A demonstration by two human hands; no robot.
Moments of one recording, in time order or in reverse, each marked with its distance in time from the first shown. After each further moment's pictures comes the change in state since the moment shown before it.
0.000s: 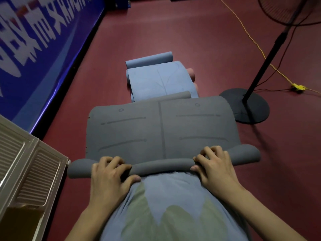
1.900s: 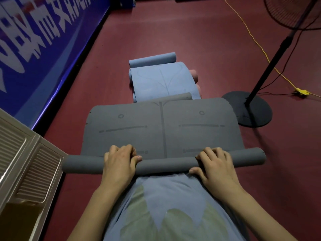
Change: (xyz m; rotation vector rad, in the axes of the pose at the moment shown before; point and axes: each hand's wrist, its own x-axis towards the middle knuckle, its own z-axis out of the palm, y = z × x) left_hand 0.042 0.017 0.008 -0.193 -0.138 -0.266; right_hand 0.008 -0.004 -0.003 -0.017 0.002 0.009
